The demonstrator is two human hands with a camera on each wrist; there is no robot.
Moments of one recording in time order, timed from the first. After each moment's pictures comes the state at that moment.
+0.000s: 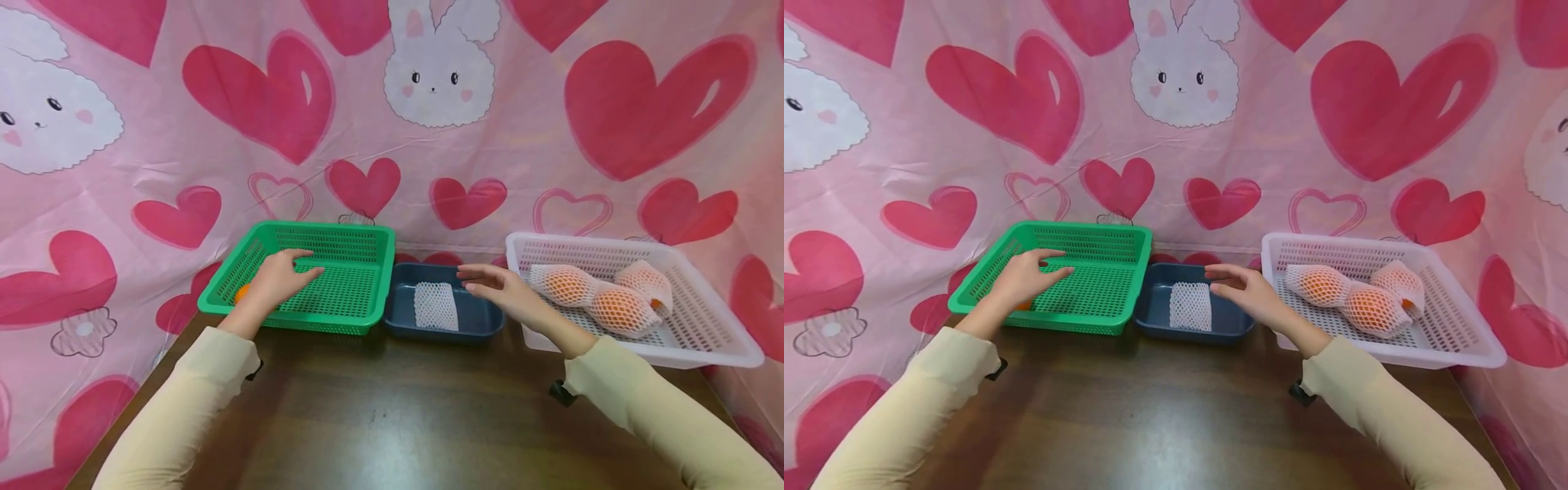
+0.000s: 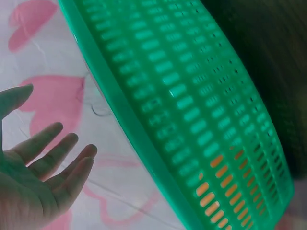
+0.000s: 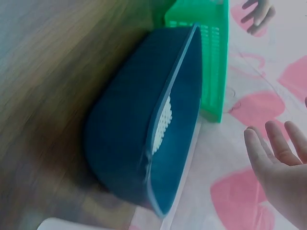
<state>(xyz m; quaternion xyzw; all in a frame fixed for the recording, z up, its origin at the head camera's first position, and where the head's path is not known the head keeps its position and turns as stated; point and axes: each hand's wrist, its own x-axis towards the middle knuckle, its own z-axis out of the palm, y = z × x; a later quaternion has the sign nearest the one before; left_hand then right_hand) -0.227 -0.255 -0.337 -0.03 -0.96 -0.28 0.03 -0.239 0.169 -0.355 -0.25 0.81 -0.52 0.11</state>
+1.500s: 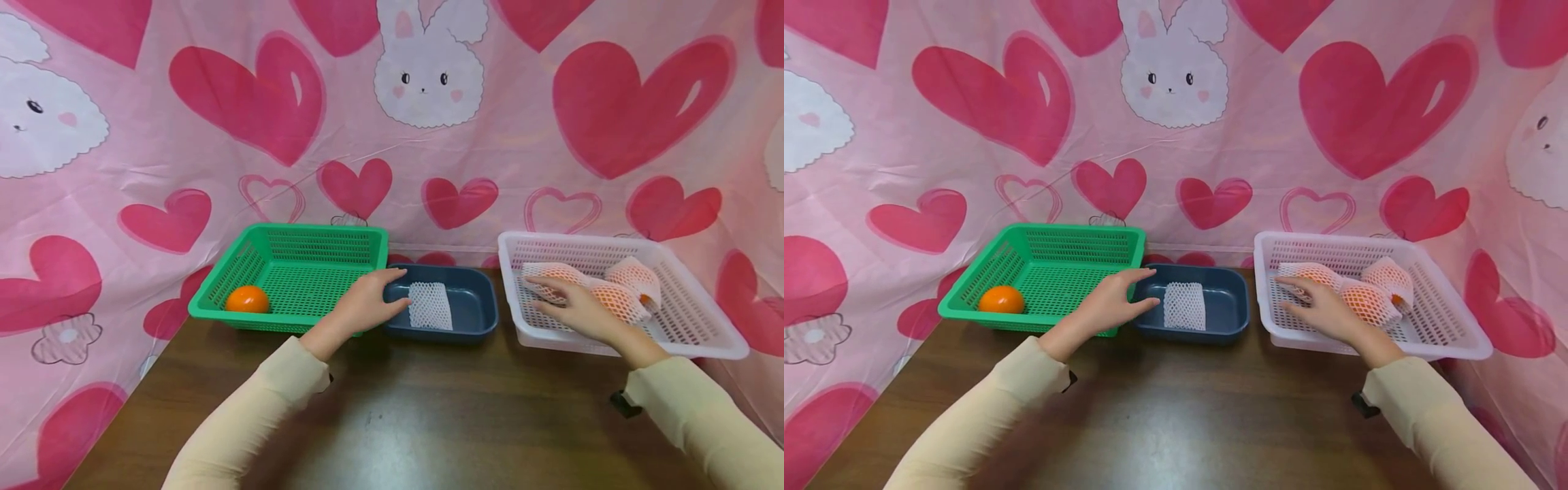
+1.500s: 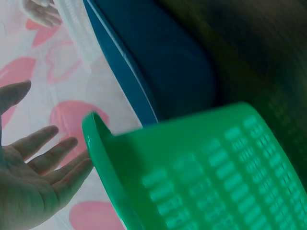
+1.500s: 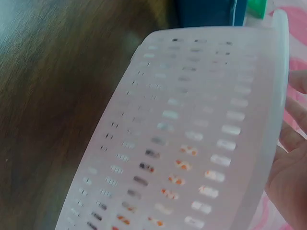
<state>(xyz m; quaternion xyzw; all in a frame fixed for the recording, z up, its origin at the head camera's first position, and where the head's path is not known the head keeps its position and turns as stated) -0.221 -0.117 -0.362 -0.20 -0.93 -0.30 0.02 -0.235 0.287 -0.378 -0.22 0.93 -0.31 0.02</state>
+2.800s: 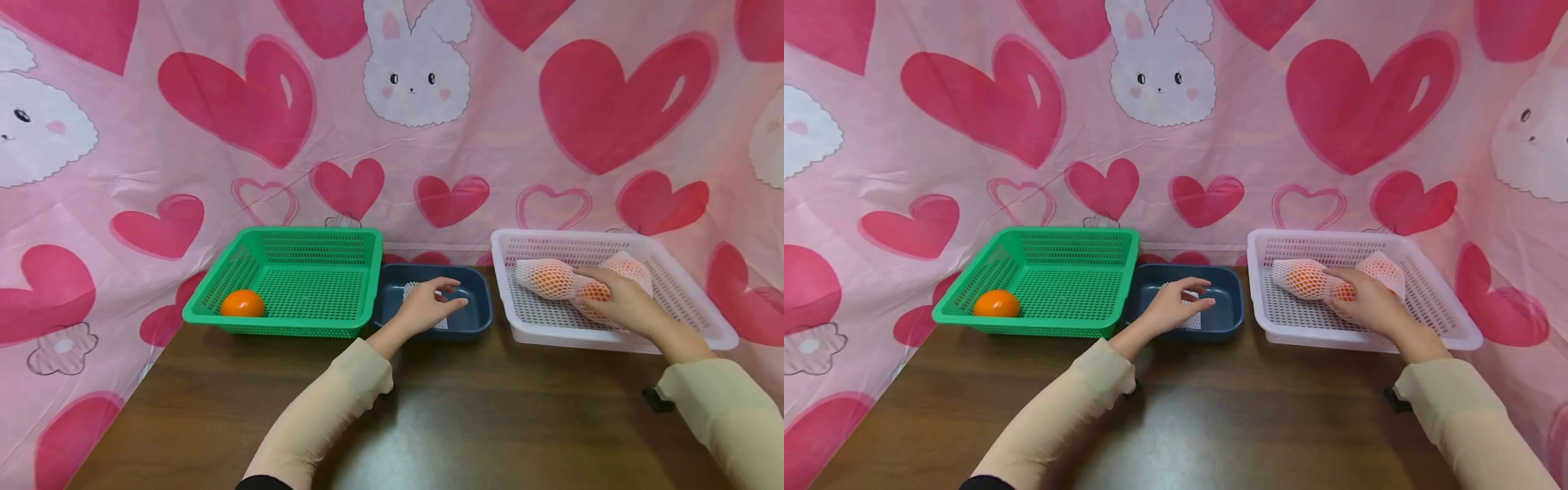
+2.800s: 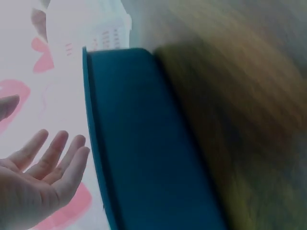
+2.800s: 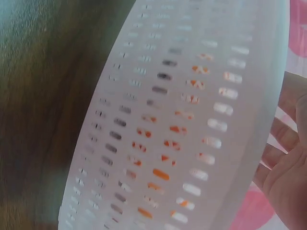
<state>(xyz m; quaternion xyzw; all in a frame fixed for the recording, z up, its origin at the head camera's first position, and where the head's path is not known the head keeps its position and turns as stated) -0.242 -0.021 -0.403 -0.20 -0.86 -0.47 -0.06 -0.235 0.358 -0.381 -0.19 0.95 -0.21 -0.09</state>
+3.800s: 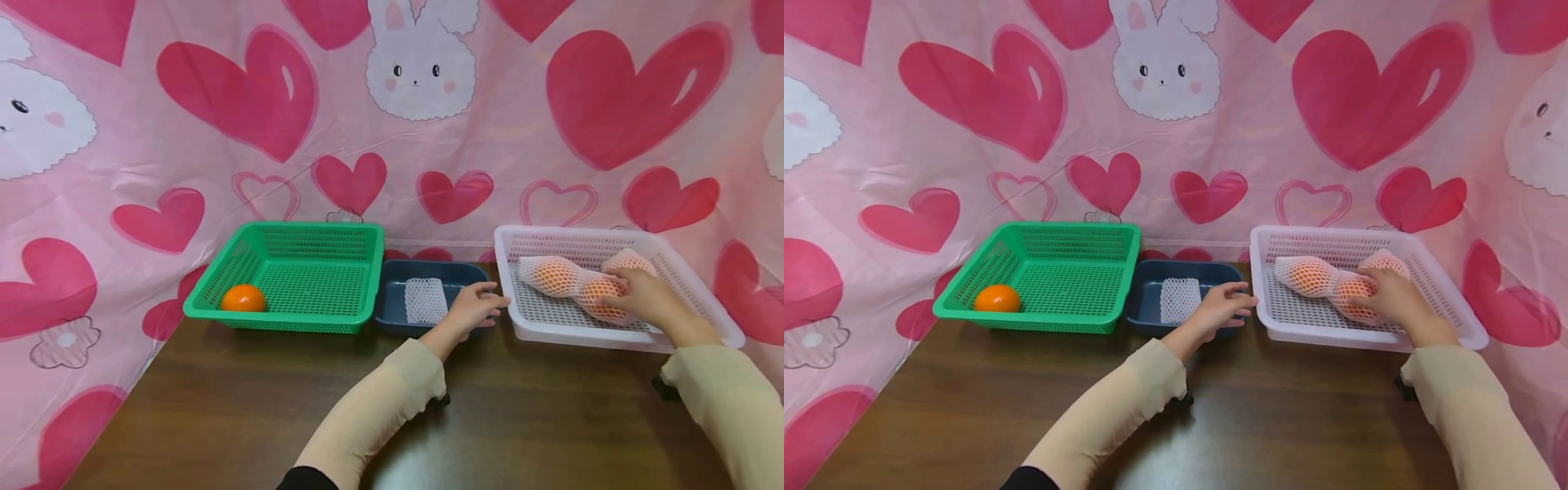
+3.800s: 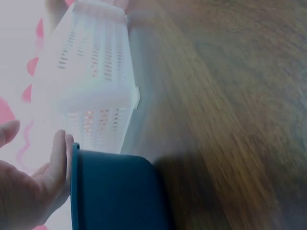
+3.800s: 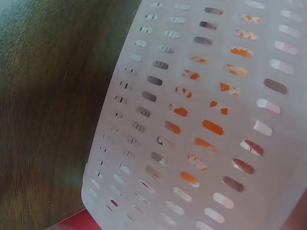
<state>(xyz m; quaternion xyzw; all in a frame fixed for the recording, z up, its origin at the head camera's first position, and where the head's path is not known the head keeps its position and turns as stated) -0.237 0.061 -0.413 -0.02 -0.67 -0.71 -0.19 -0.256 0.401 -0.388 -0.08 0.98 -0.19 0.03</state>
